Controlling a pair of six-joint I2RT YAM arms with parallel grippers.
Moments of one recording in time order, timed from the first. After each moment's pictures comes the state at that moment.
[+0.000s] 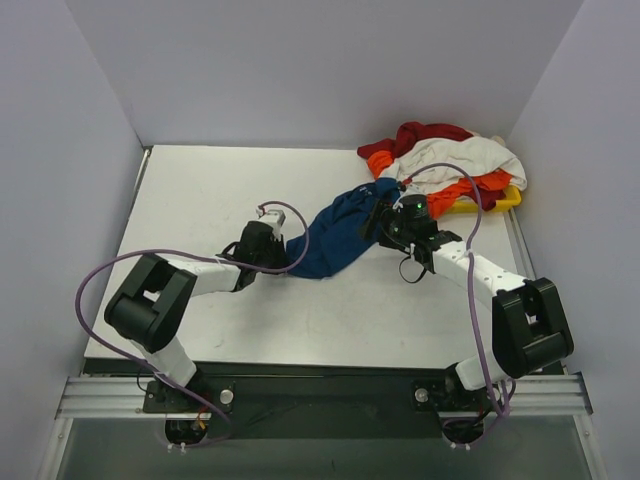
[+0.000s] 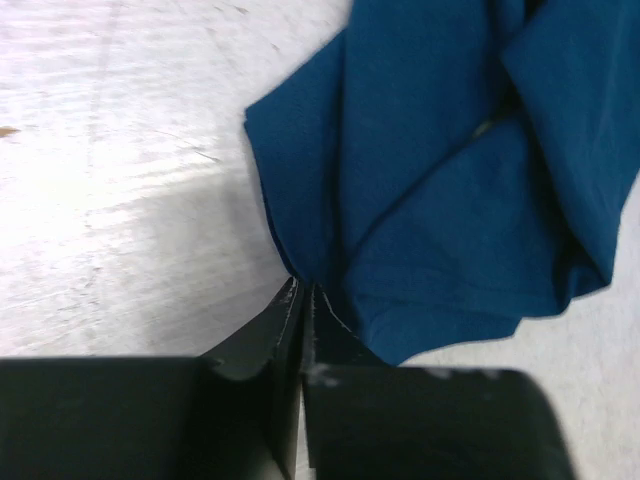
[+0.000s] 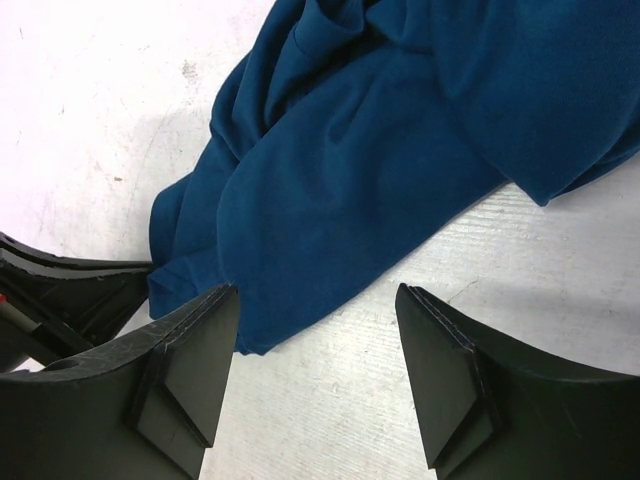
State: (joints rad) left arm -0.51 1.68 0.74 0.24 0.01 -0.39; right arm 0.37 1.47 0.85 0.00 -0.10 0.55
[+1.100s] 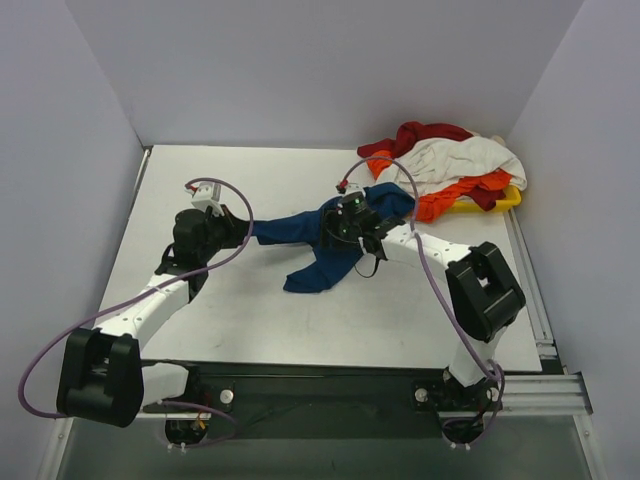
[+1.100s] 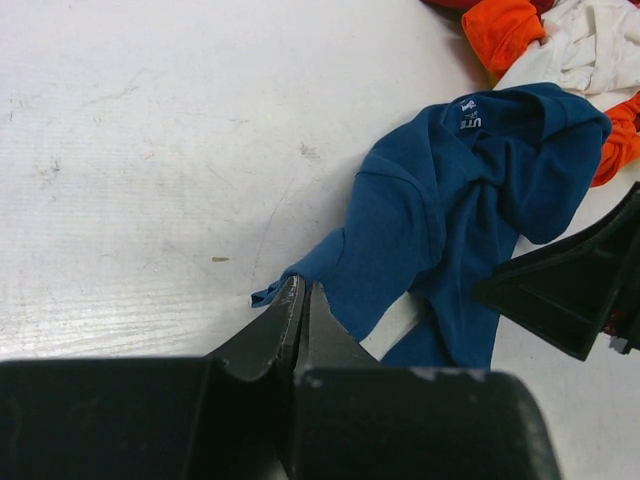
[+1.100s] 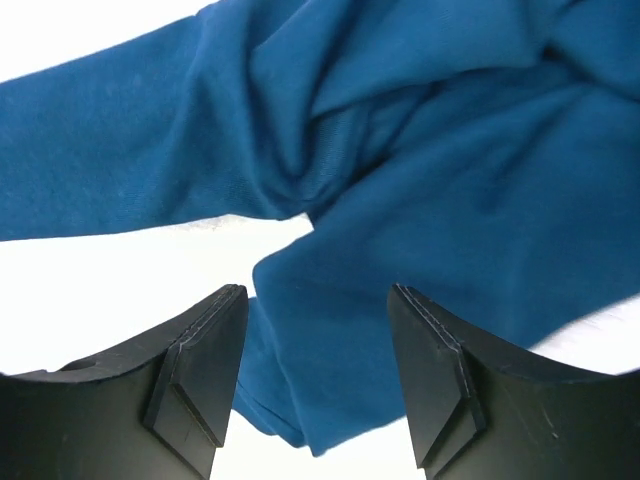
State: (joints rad) left arm -0.22 1.23 0.65 0.28 0.16 -0.44; right arm 0.62 1.76 1.13 -0.12 0.02 0.50
